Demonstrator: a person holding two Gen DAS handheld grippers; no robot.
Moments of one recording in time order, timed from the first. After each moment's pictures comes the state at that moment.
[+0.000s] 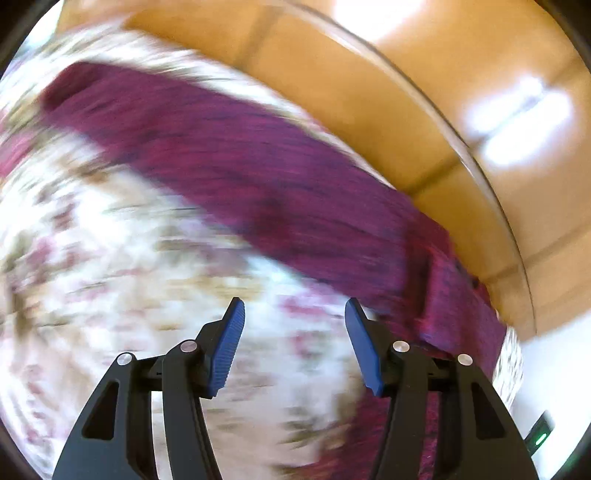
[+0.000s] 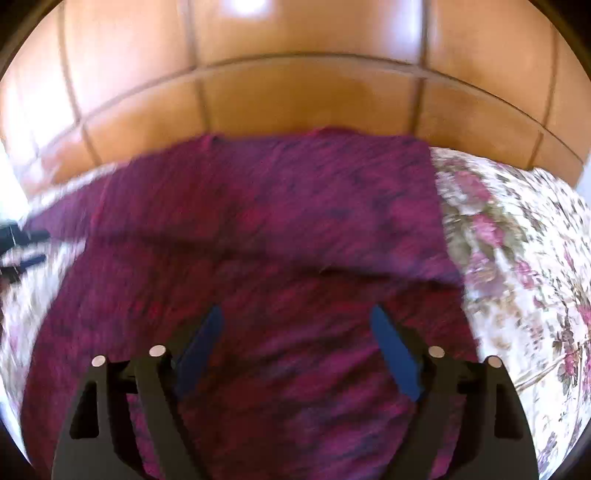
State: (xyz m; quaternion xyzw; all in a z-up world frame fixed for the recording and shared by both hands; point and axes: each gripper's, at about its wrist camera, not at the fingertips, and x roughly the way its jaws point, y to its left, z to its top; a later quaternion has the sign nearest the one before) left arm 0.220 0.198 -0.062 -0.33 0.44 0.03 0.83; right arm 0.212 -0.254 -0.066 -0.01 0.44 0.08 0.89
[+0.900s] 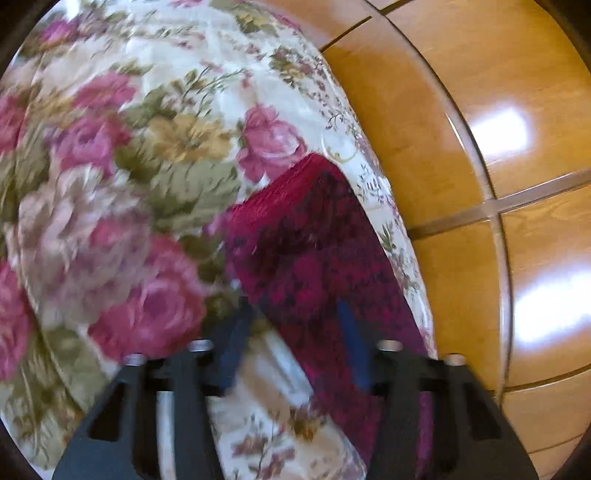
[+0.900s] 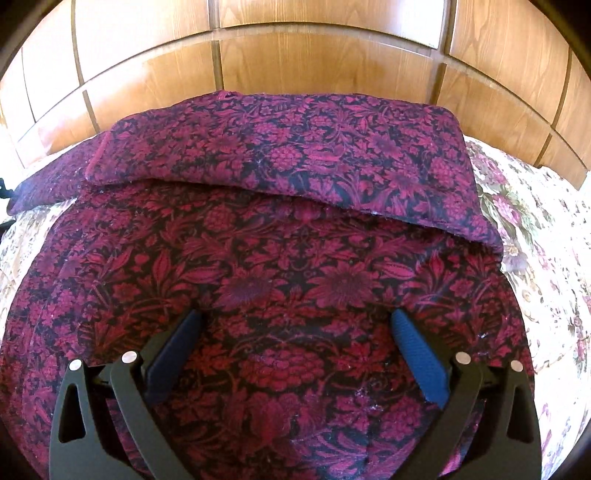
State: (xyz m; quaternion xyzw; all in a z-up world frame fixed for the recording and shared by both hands) left arm 0.234 0.411 -0.088 -0.51 0.34 0.20 0.76; right arm 0.209 -0.235 -0.094 -0.02 0.45 0.06 0.89
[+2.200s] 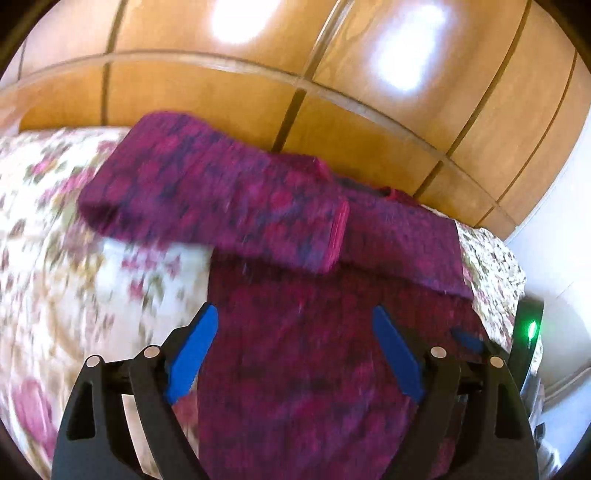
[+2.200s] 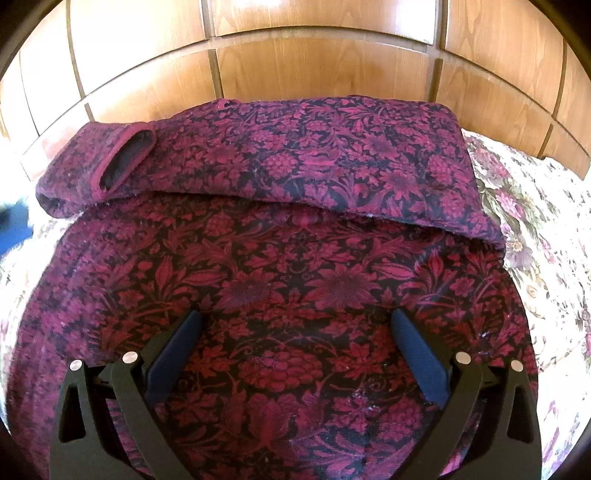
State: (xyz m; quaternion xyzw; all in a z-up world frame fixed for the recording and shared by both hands) left arm 0.161 0.039 -0.024 -0.15 0.40 -0.13 0.89; right arm 0.212 -0.256 -0.073 0.04 0.45 0.08 0.89
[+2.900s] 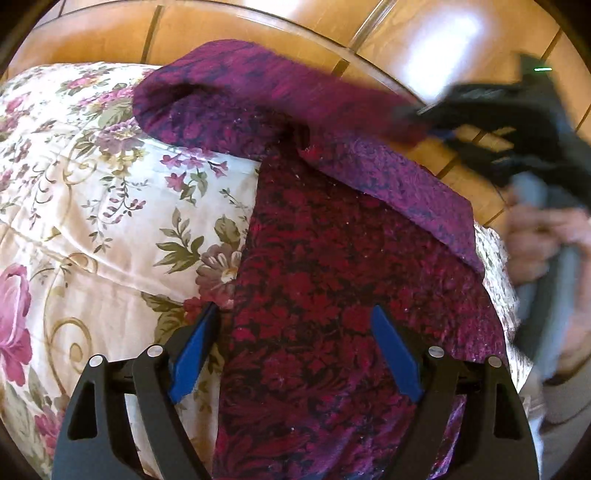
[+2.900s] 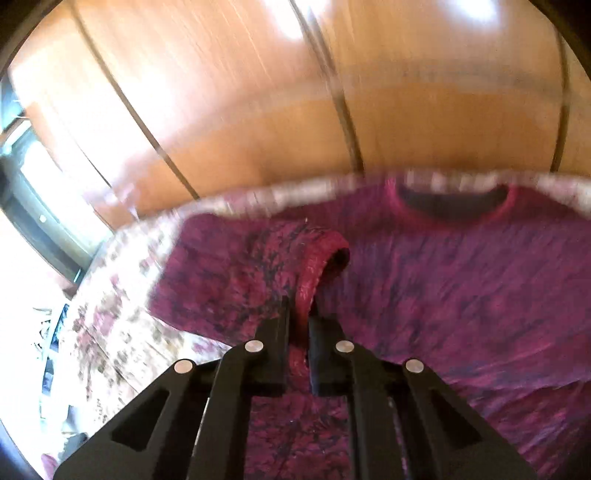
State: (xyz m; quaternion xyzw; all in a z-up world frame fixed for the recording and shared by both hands) left arm 0.123 0.062 -0.074 -0.20 0.44 -0.11 0.87; right arm 0.290 -0.160 0.035 0.12 0.39 0.22 0.89
